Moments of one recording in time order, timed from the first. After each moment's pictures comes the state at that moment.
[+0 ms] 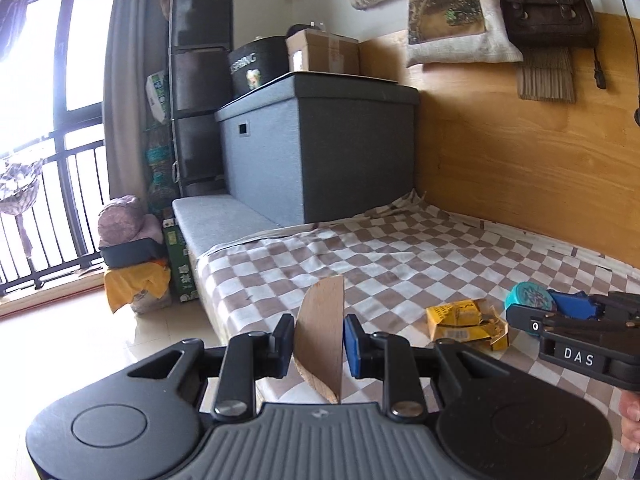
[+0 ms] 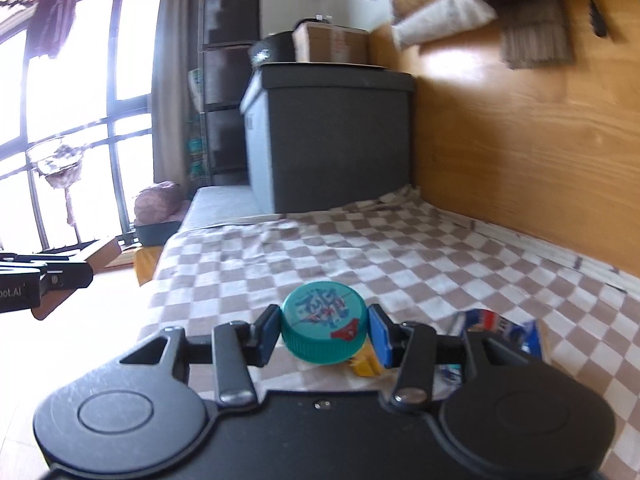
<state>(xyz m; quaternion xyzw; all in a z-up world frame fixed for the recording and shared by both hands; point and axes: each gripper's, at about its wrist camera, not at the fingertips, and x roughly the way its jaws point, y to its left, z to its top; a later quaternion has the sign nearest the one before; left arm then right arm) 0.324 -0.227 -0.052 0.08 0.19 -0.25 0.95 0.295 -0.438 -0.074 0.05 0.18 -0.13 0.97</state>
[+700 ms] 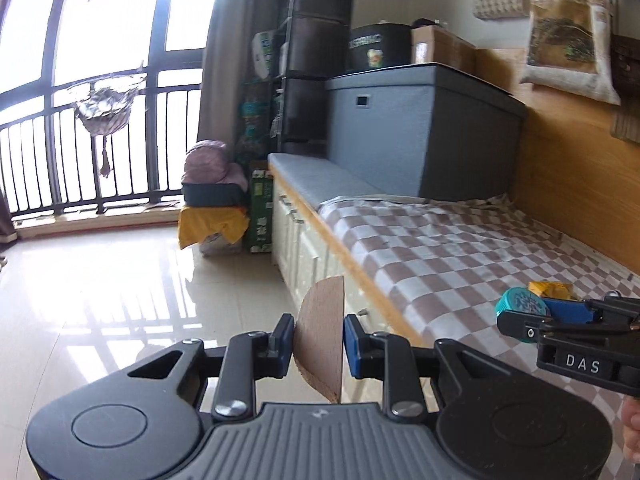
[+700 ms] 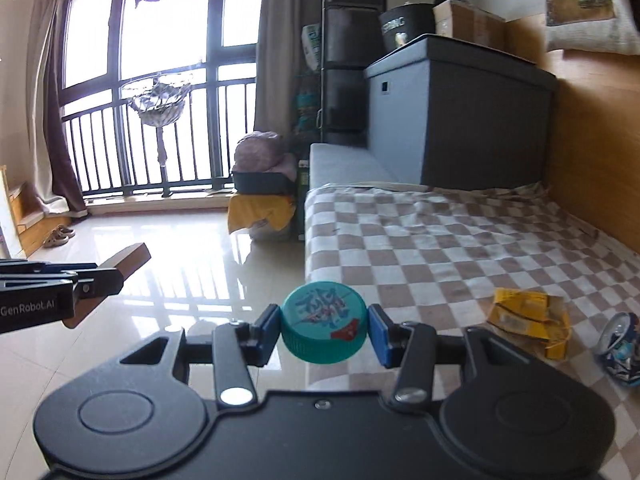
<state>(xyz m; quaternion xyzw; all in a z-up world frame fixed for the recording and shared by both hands) 0.319 -0.069 -0.080 -0.01 0.23 -0.14 0.96 0.331 -0.284 -0.074 0.00 0.24 0.00 0.97</state>
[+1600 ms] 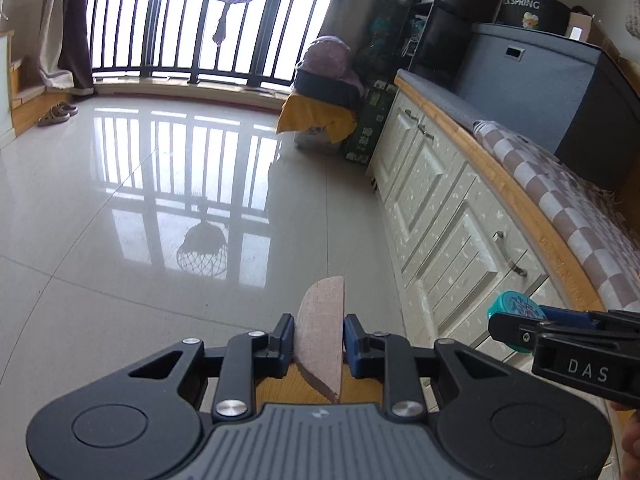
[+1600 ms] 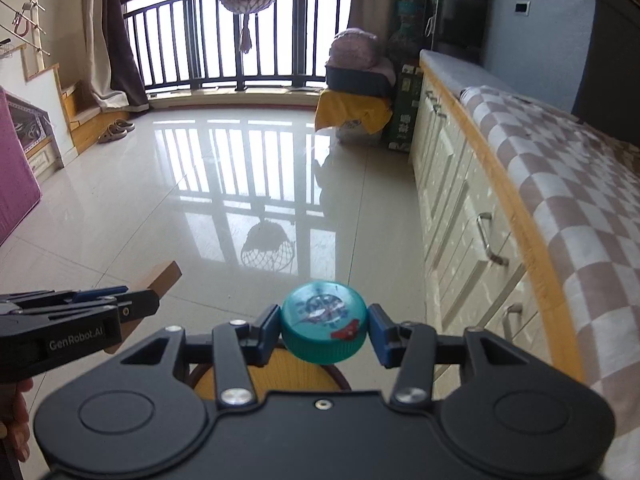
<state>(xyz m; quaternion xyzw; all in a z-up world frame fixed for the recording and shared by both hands) 0.327 0.074 -0.206 -0.12 0.37 -0.03 0.92 0.381 -0.118 -0.163 -0.04 0.38 0.10 0.92</state>
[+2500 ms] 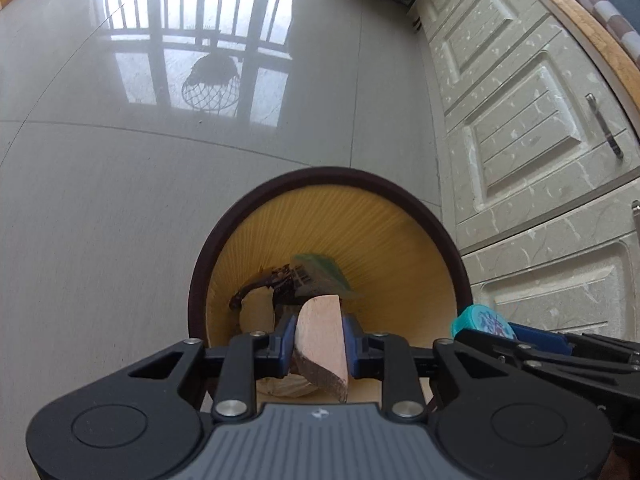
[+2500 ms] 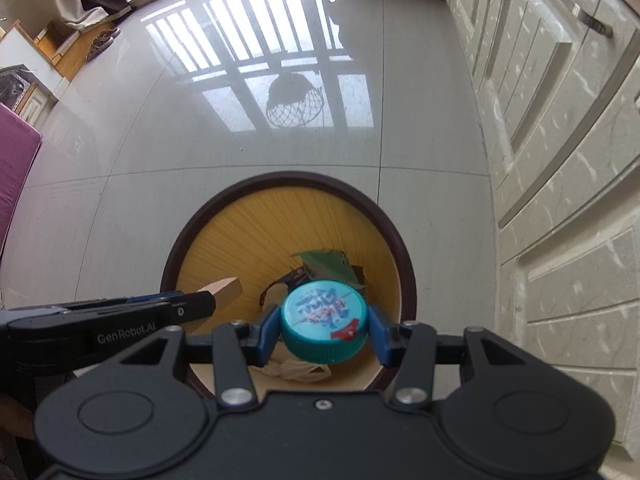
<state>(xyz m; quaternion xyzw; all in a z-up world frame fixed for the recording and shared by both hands) 0.366 0.066 -0.349 -0.16 0.59 -0.02 0.79 0.420 -0.128 -0.313 0.03 0.60 0.13 0.79</state>
